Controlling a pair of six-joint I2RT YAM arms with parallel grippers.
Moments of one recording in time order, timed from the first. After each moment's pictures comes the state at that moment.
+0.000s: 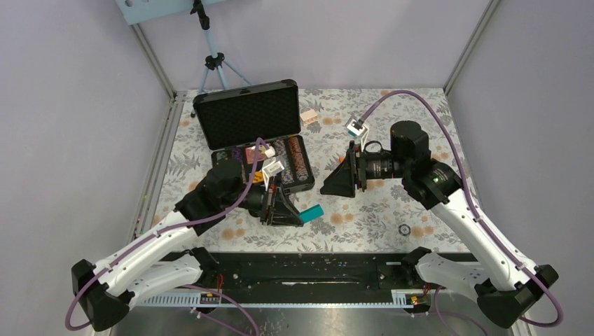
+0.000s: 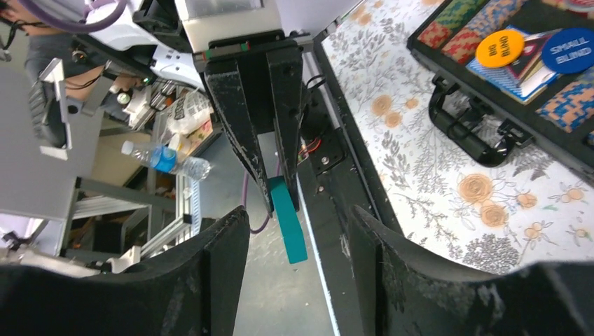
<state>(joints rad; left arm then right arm) -0.78 0.87 0.77 -0.14 0.88 -0.52 0.59 1.01 1.14 -0.47 -0.86 0.44</state>
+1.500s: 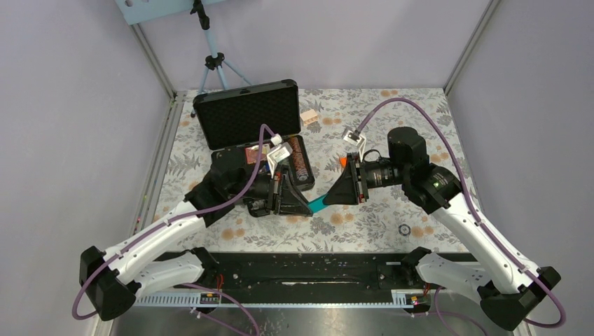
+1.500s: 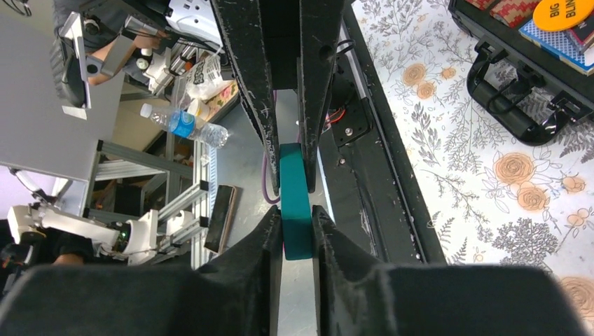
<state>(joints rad) -0.78 0.98 0.82 0.07 0.93 -0.66 0.62 0.99 1.11 -0.53 -0.94 0.41</state>
